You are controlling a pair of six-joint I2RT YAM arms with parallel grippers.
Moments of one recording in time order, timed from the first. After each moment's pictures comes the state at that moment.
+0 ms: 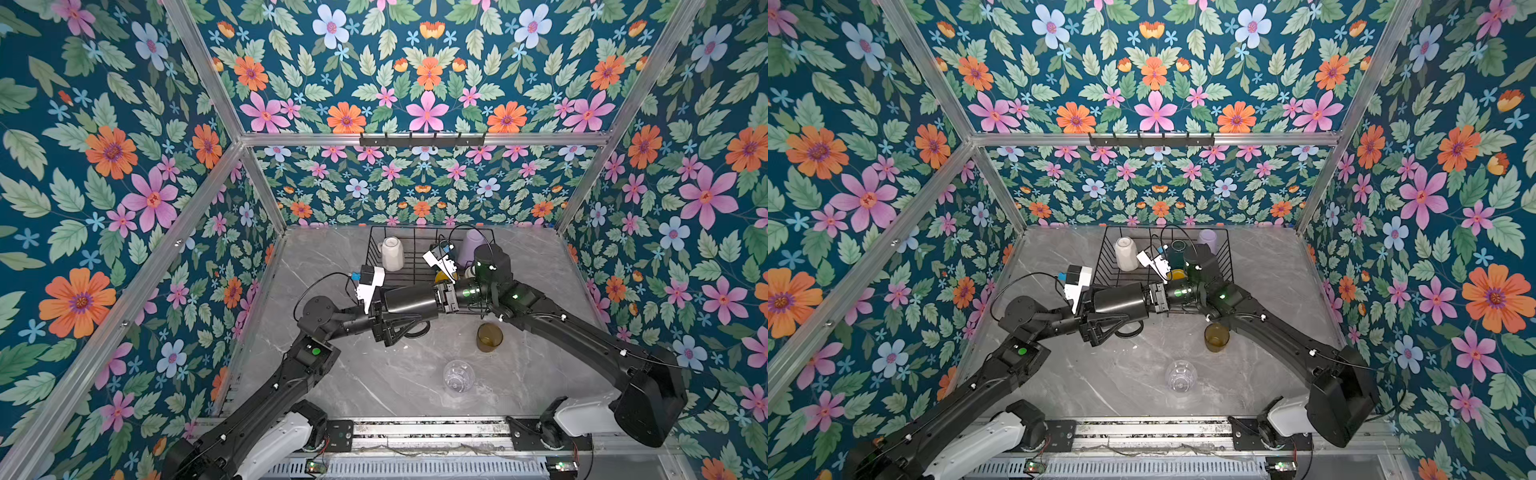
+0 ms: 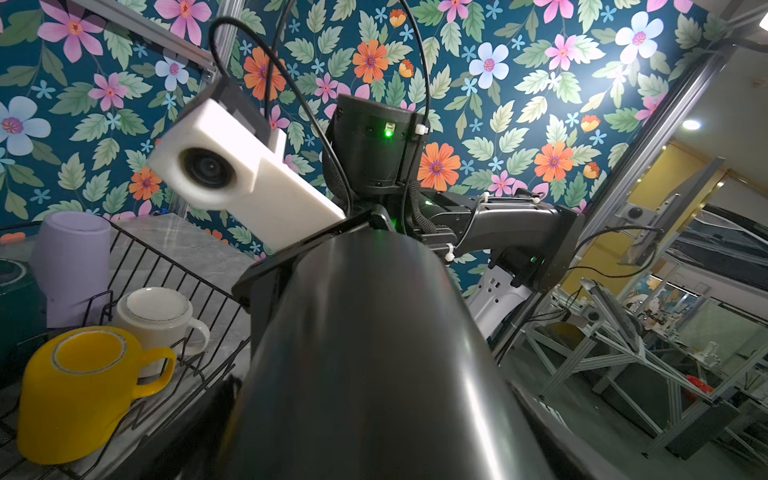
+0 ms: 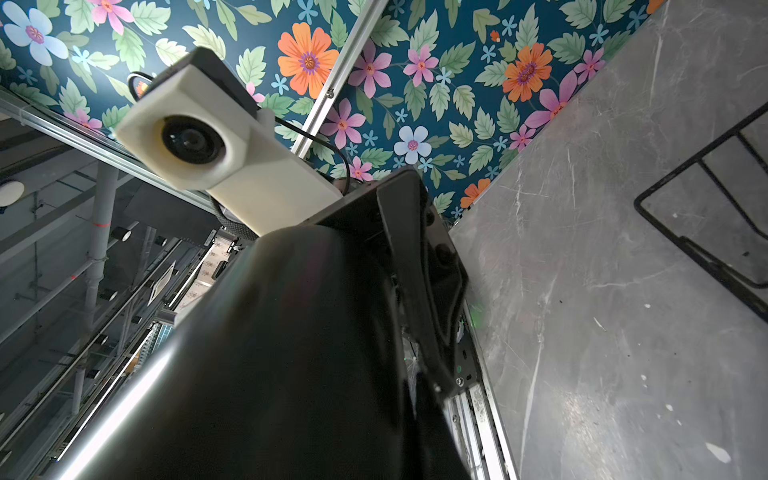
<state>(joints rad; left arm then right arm) -0.59 0.89 0.59 0.54 0.82 -0.62 0.66 1.39 1.11 0.03 -1.02 0.69</state>
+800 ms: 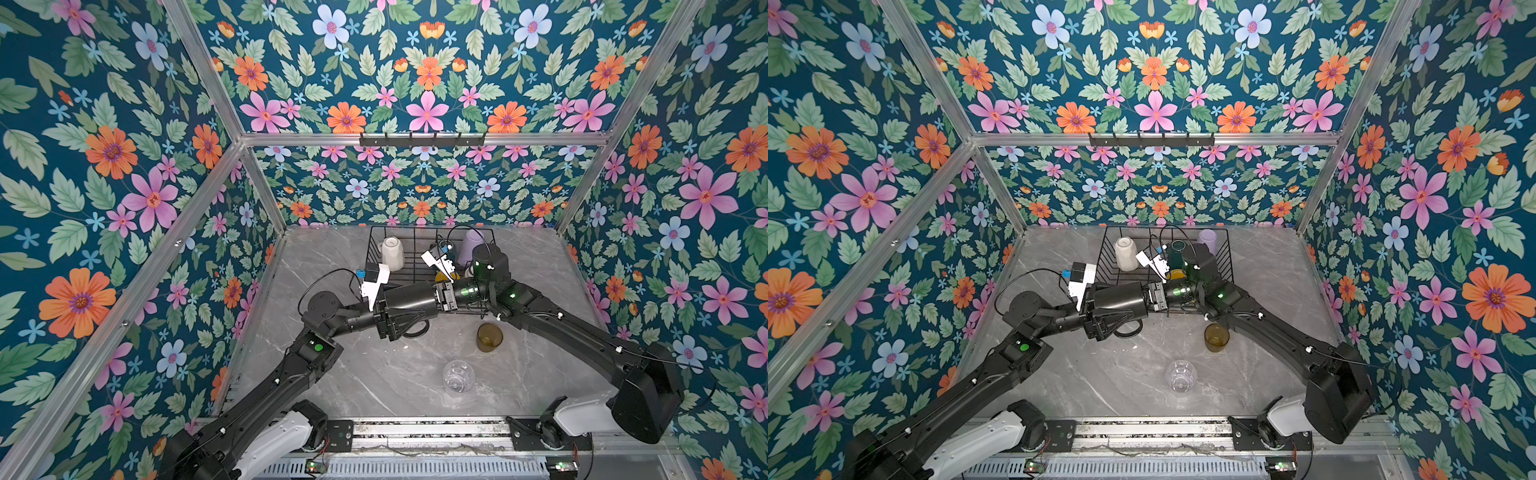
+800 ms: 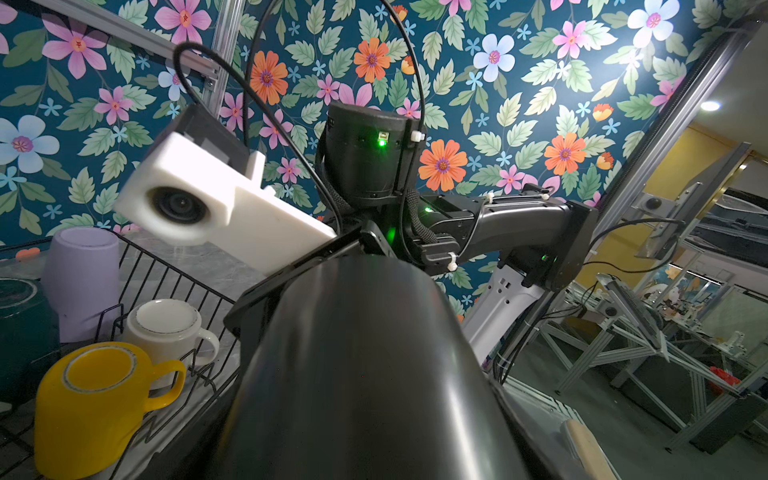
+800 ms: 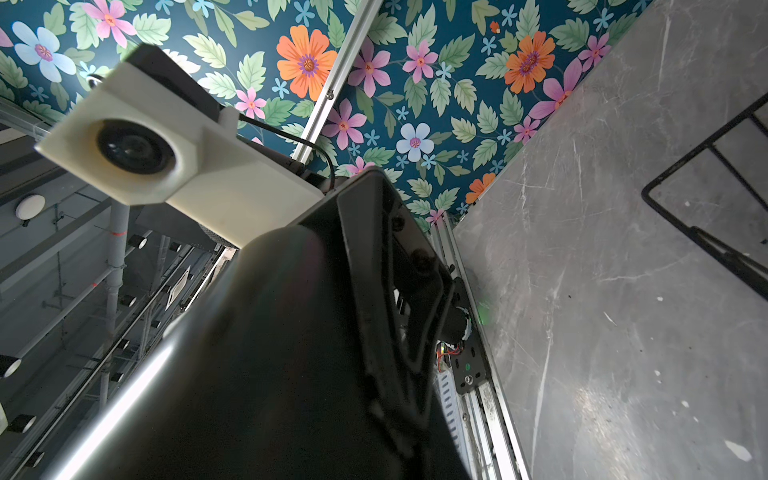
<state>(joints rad) -0.63 0.92 0.64 0.49 0.78 -0.55 0.66 1.41 1.11 0.05 -1.03 0.73</state>
